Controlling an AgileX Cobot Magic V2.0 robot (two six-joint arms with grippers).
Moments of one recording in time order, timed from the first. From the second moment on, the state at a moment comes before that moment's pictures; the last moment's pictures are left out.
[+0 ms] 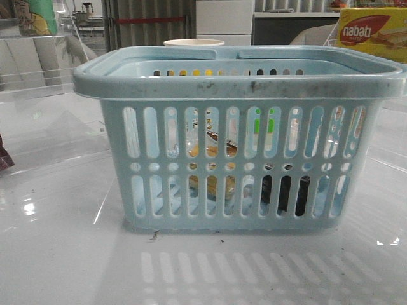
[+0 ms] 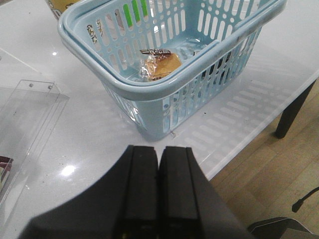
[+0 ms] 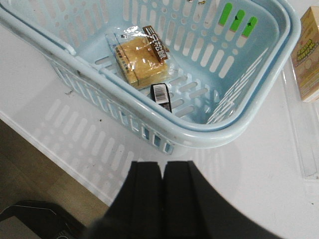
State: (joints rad) left arm -0.63 0.62 -0.87 -0.06 0.91 0.19; right arm 0.46 0.78 -0.88 0.04 0.84 -0.12
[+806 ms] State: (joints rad) left arm -0.11 0.18 -0.28 -0.06 0.31 0.19; right arm 0.46 0.78 -0.88 0.04 0.84 -0.12
